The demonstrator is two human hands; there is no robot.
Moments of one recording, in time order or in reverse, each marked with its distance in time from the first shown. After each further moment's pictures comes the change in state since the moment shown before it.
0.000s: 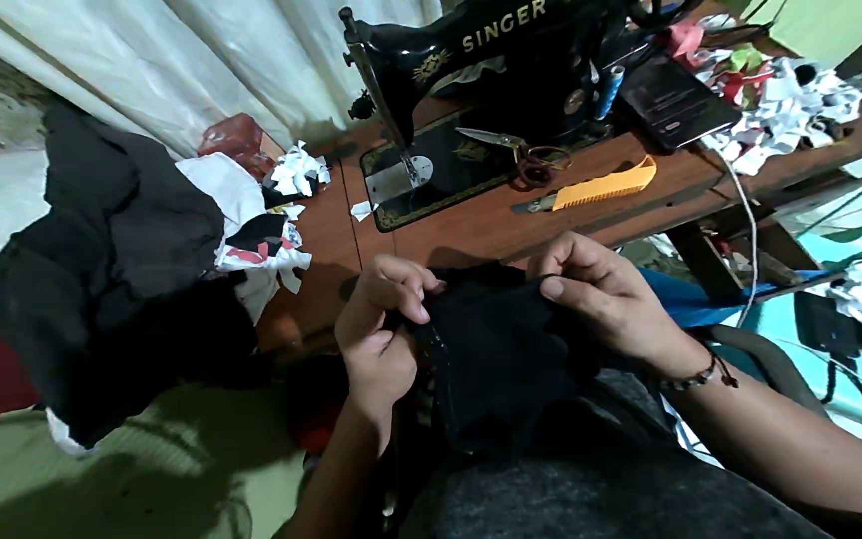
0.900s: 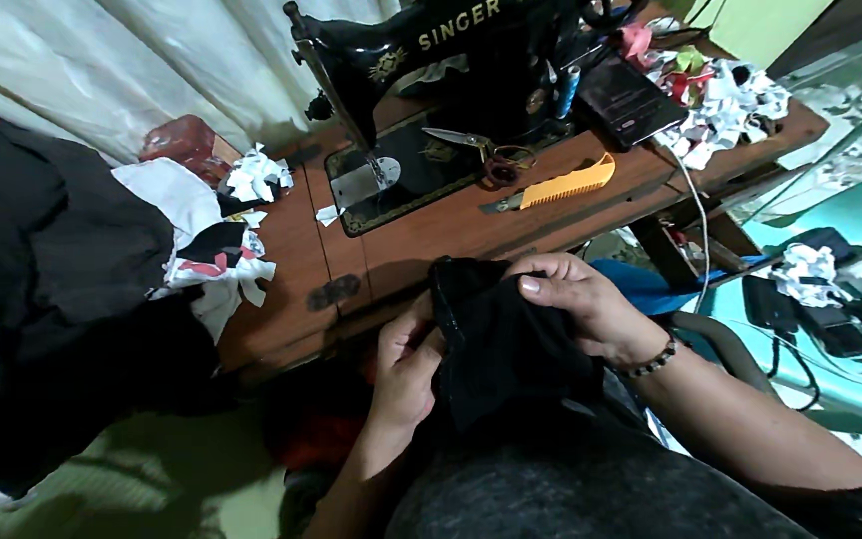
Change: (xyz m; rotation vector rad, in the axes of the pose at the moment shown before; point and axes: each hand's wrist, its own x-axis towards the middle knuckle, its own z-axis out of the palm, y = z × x) left_hand -0.040 -0.009 0.044 -0.475 0.045 -0.476; right_hand -0.008 -0.002 -0.003 0.370 0.005 0.318
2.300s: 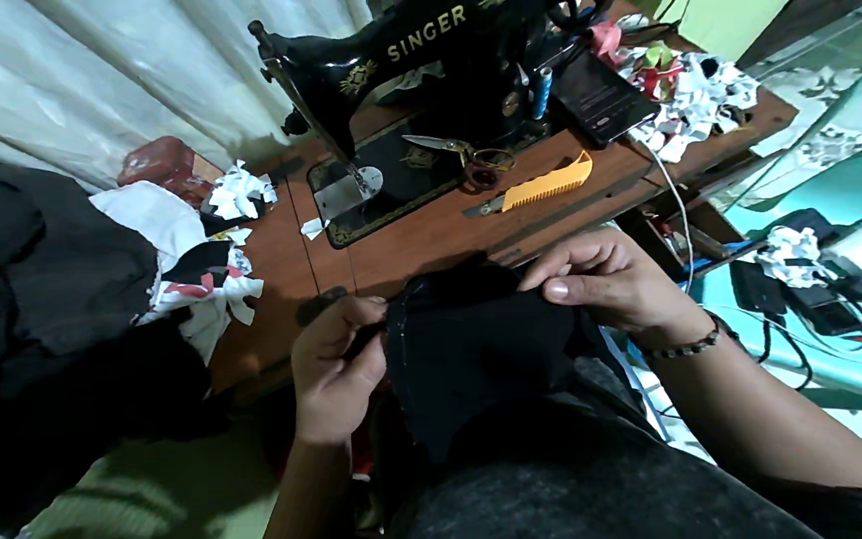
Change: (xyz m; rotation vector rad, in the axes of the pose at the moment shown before) left_hand 0.024 0.050 -0.029 0.422 -0.122 0.231; right_hand -0.011 -0.021 -0.038 -0.248 -0.102 -0.286
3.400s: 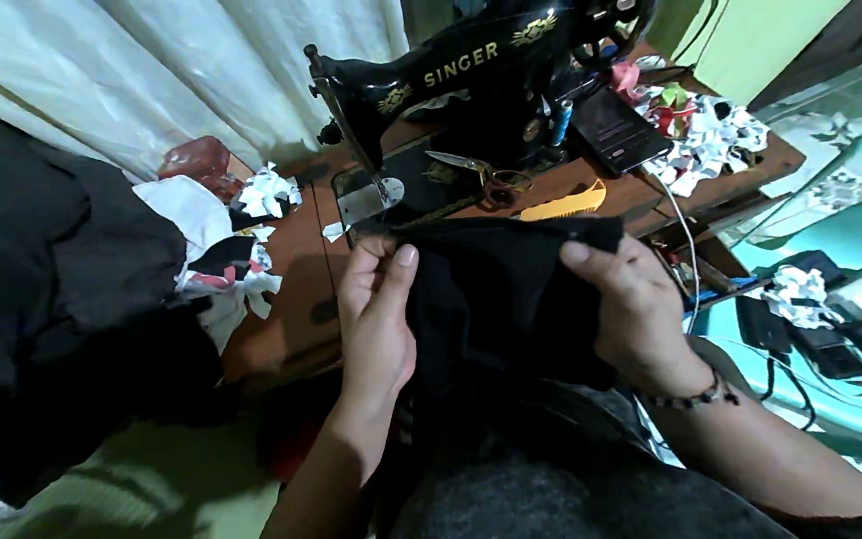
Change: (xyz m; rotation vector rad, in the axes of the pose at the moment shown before) left_hand 0.046 0.009 0.042 -0.111 0.351 -0.270; right_hand 0.025 -0.033 0.052 -0.086 0.455 -0.017
